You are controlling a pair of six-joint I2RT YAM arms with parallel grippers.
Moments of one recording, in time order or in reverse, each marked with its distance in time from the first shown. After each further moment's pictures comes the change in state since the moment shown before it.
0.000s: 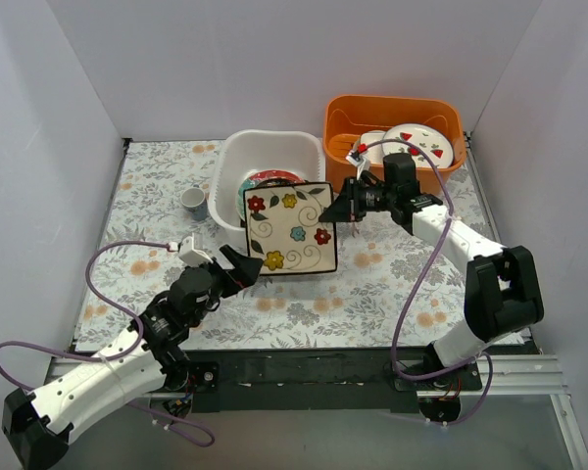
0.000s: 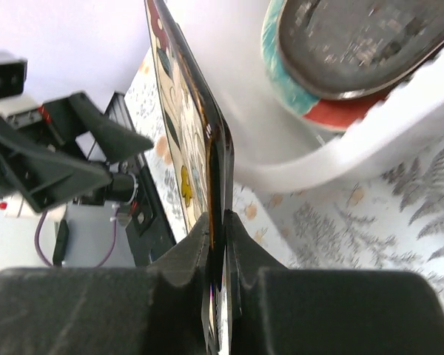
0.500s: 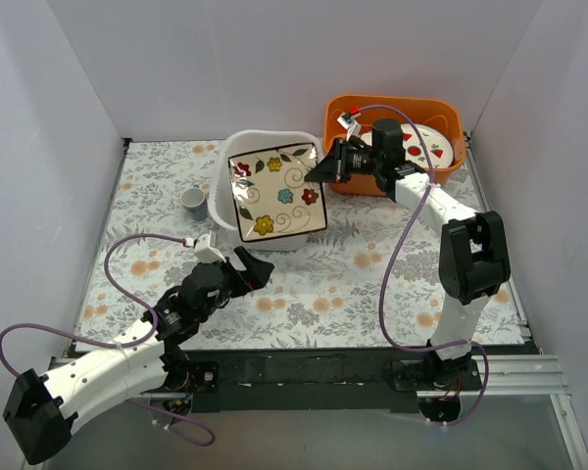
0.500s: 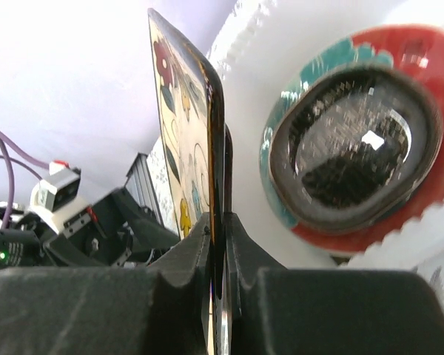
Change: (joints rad) left arm 0.000 0.127 -0.023 0.124 0.082 0.061; right arm -0.006 0.287 0.362 0.113 -0.001 0.195
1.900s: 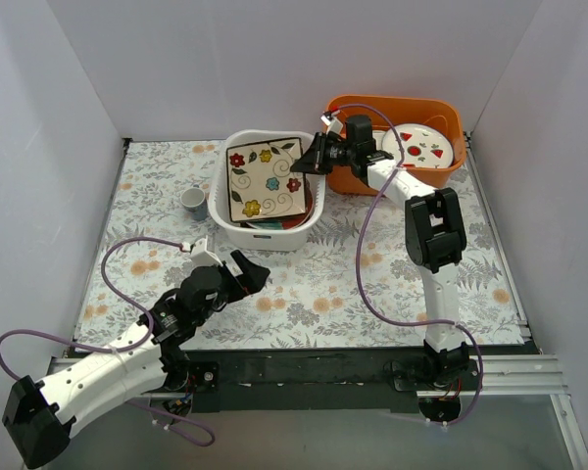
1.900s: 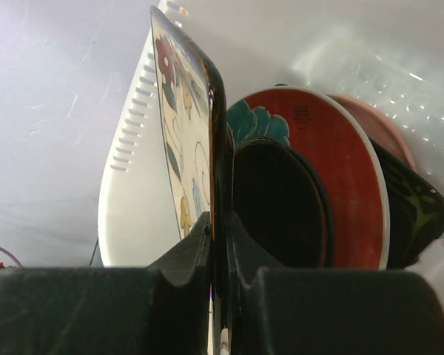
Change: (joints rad) left arm 0.000 -0.055 -0.007 -0.108 -0.004 -0.042; right arm 0.028 0.409 0.398 -0.053 0.141 0.066
